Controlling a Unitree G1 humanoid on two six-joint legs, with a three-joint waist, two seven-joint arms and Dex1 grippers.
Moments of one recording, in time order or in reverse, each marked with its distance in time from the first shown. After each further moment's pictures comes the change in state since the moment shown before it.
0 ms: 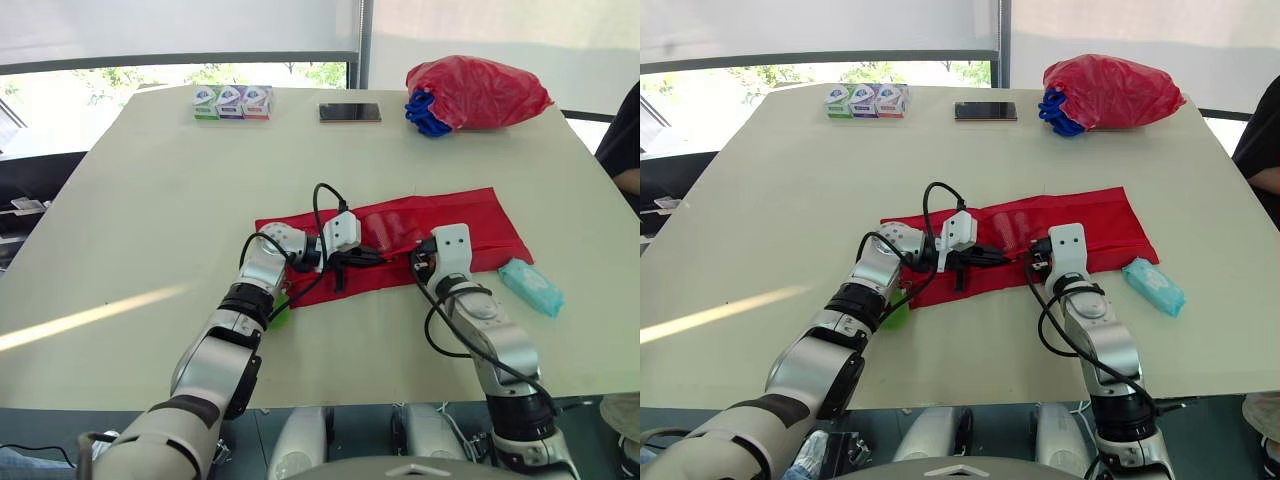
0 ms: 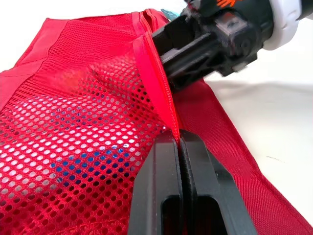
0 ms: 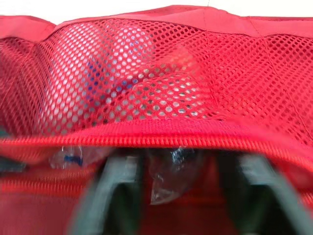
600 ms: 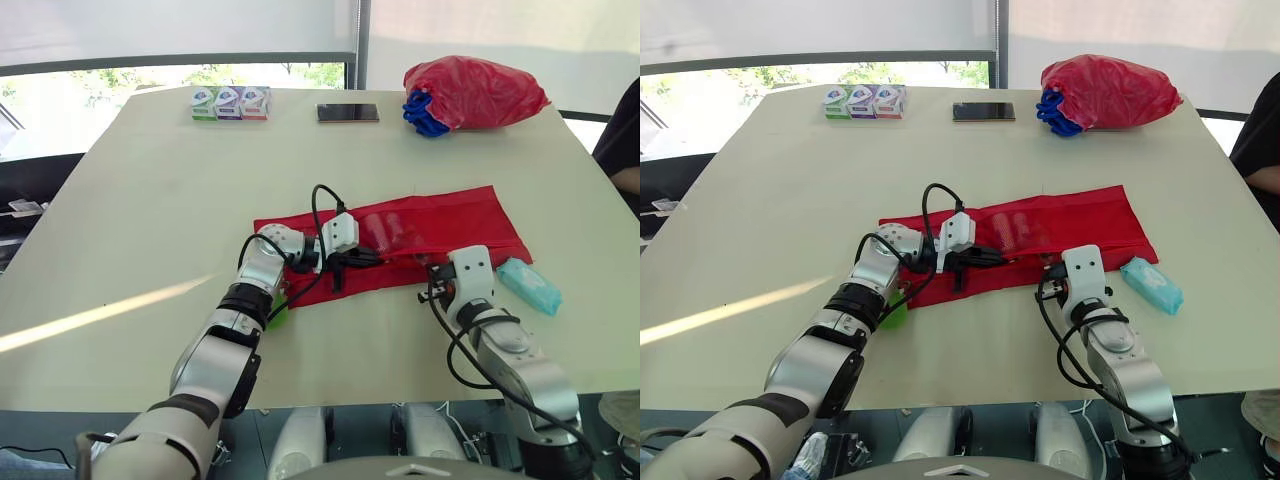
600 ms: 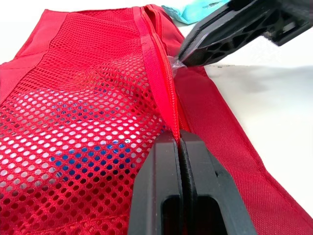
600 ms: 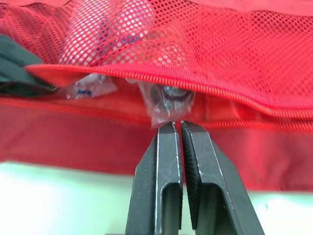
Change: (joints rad) left arm -0.008 -0.001 0.000 0.039 0.001 -0.027 0.000; right arm 0.097 -0.066 0.011 -0.136 -0.001 0.046 0.048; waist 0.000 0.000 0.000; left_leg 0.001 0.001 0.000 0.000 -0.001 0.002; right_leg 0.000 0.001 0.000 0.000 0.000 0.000
